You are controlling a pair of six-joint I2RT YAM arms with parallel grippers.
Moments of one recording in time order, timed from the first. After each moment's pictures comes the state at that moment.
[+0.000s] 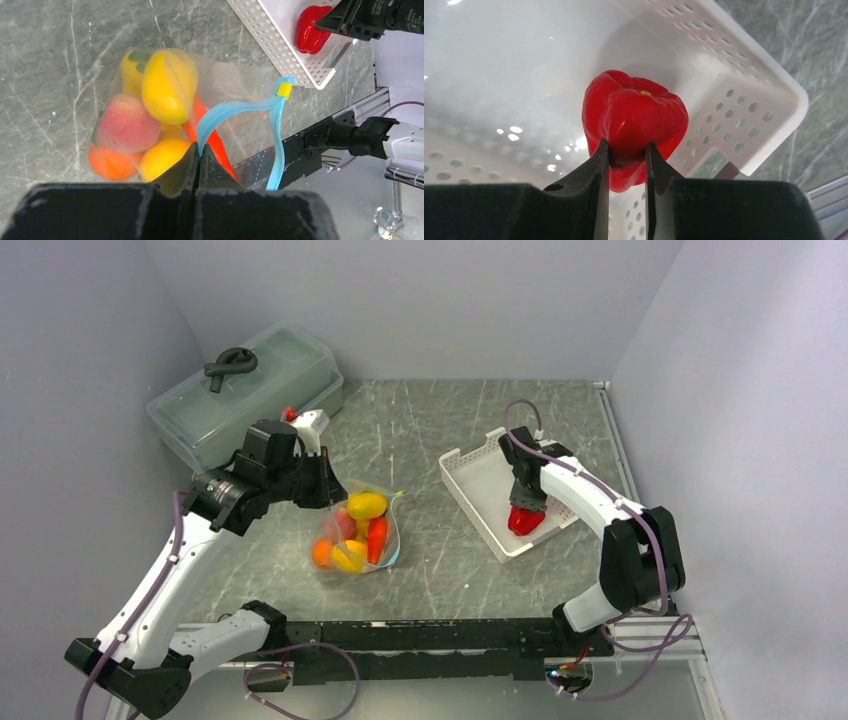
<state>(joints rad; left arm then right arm) -0.47 1.02 1.25 -0.94 0.20 -0.45 0.35 1.52 1.05 -0.86 0.41 0.72</state>
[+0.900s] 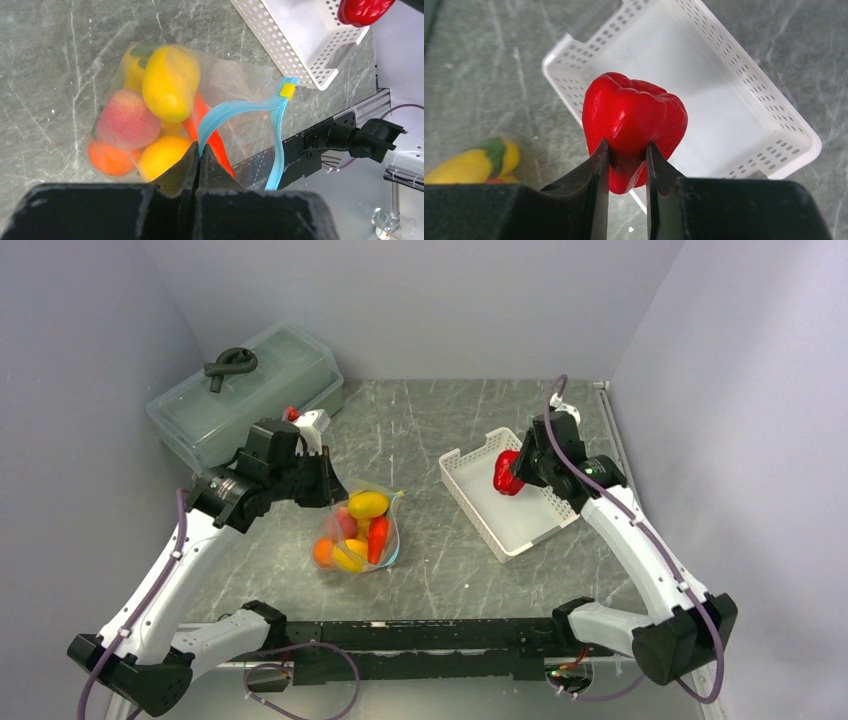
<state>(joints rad) -0.47 1.03 1.25 -0.94 0.20 -0.46 0.37 1.17 1.12 -0.74 0.22 0.58</state>
